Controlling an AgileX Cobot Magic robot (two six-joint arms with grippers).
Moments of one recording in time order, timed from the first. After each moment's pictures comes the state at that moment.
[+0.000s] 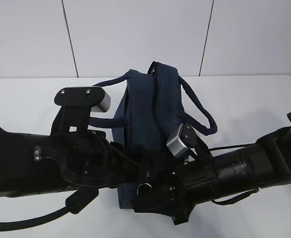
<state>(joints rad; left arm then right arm) -0.97 1.51 -0.69 -0.97 -0.09 0.40 0.37 1.96 -0.72 1.80 0.99 -2.20</state>
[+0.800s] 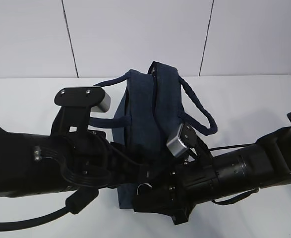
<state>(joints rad) -0.97 1.51 -0.69 -0.97 -0.09 0.40 0.37 1.96 -0.72 1.80 0.99 -2.20</state>
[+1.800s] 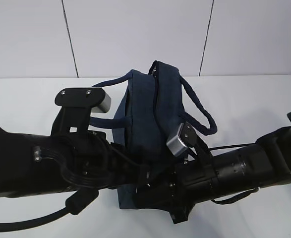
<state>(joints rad) -0.97 1.51 -0.69 -0.97 -0.08 0.40 0.37 1.96 -0.72 1.80 0.99 -2.20</state>
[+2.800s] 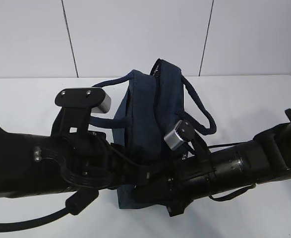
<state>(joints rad) -0.97 1.51 -0.69 -0.97 -0.08 0.40 0.37 1.96 -0.75 1.80 0.97 -2.12</state>
